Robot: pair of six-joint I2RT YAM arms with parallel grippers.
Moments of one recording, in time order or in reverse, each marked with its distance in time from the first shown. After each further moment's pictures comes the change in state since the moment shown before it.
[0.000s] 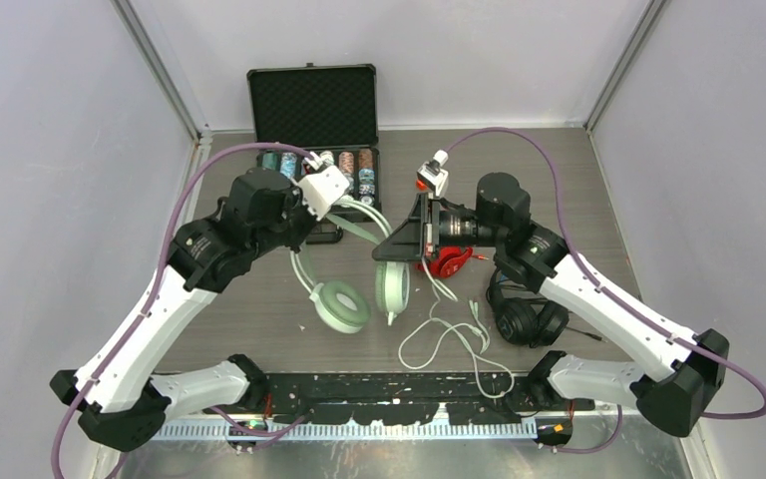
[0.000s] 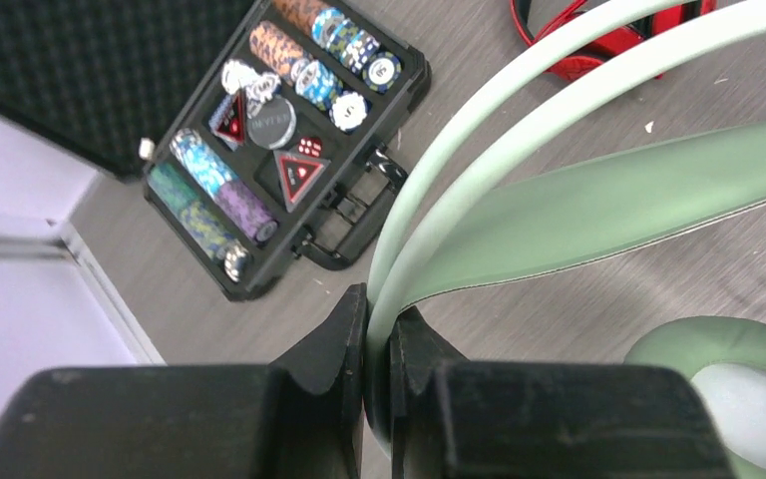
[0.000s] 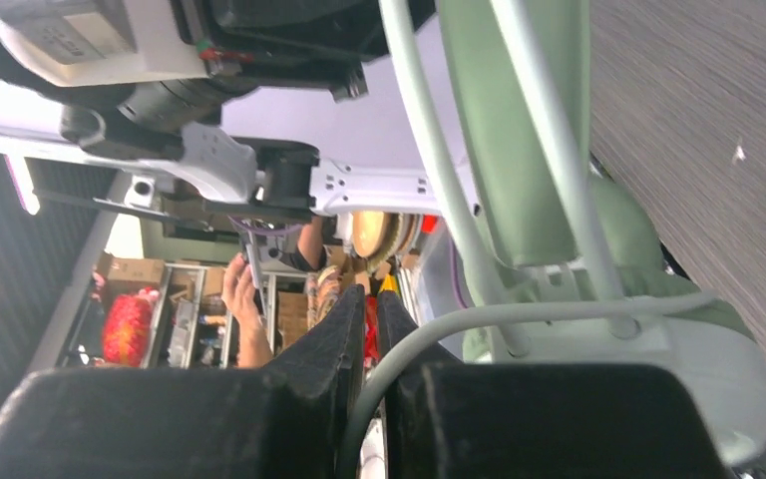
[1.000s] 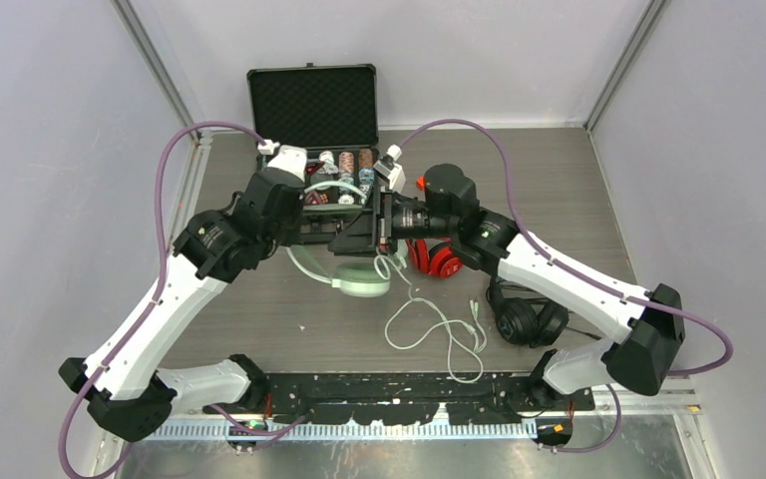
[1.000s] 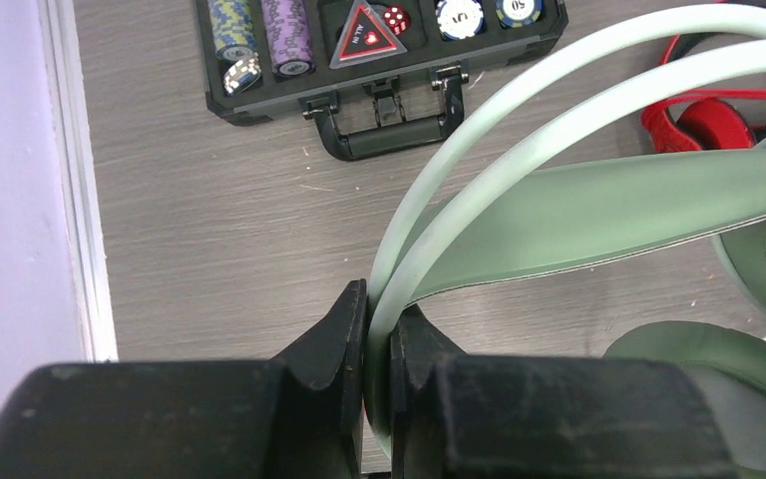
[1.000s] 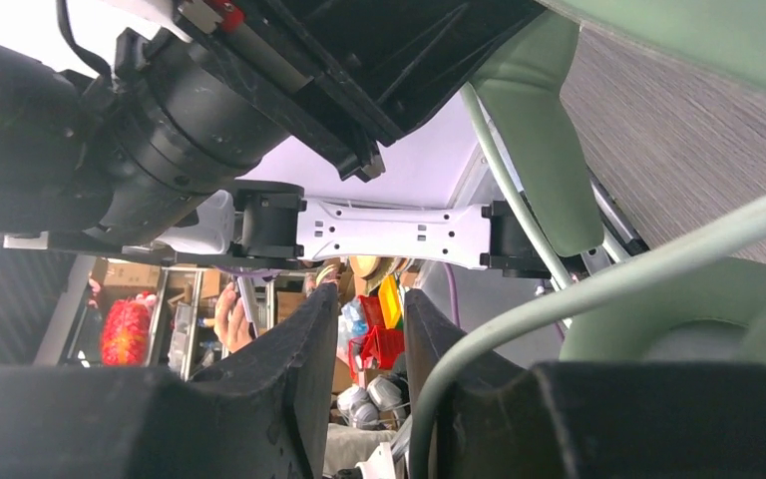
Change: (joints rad) left arm 0.000 0.065 0.035 -0.160 -0.375 -0.665; right arm 0.133 0.241 0.156 0.090 0.119 0.041
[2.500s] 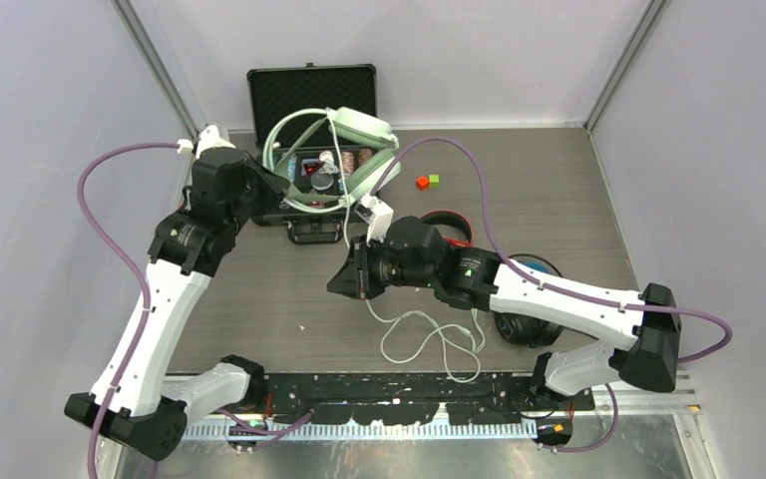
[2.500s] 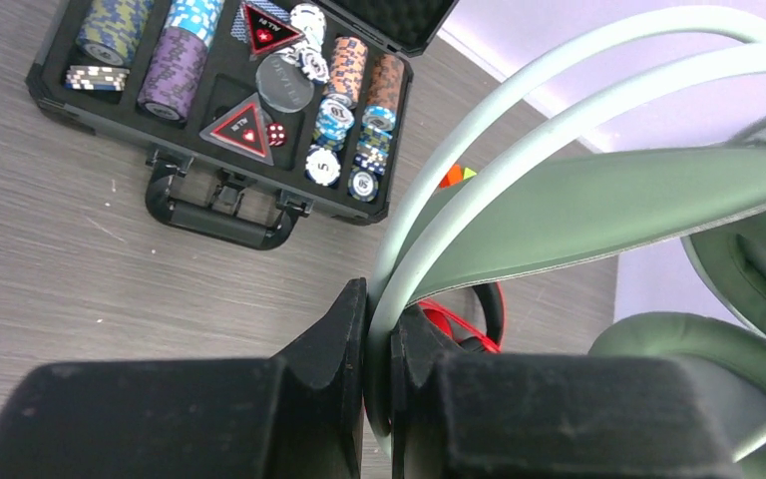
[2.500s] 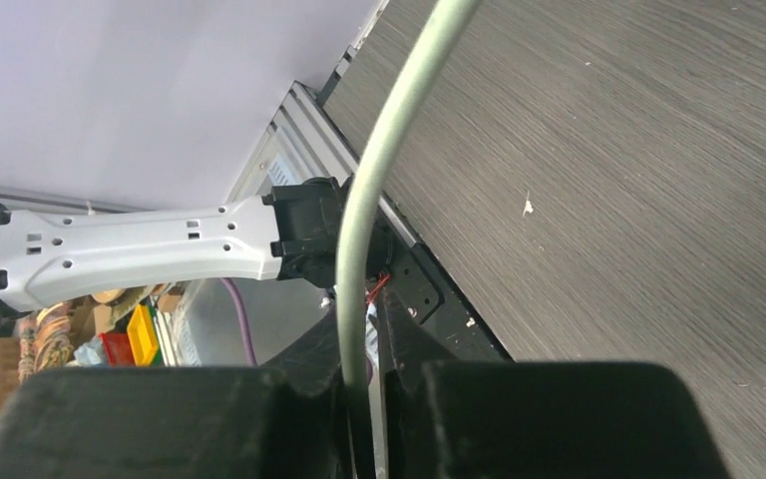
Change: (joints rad) left arm 0.343 -0.062 -0.083 0.317 0.272 -0.533; right arm 0.277 -0.010 -0.041 -0.200 0.512 -0.417
